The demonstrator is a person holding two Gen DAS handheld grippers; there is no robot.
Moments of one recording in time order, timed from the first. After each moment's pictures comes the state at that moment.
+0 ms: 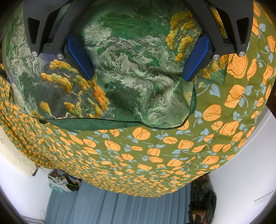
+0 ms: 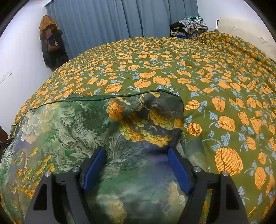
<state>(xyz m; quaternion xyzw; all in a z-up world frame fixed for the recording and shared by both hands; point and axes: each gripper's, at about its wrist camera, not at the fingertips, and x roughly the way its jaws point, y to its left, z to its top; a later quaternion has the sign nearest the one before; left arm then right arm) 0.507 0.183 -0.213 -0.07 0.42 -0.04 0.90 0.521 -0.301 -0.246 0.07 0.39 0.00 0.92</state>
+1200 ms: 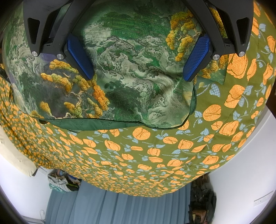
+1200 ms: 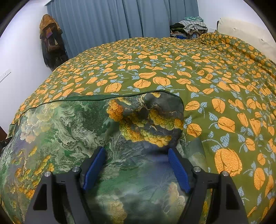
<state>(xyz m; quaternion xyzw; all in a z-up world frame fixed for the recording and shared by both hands) 0.507 0.182 -0.212 -0.07 0.42 -0.04 0.90 0.521 -0.300 -0.246 0.07 0.40 0.00 0.92</state>
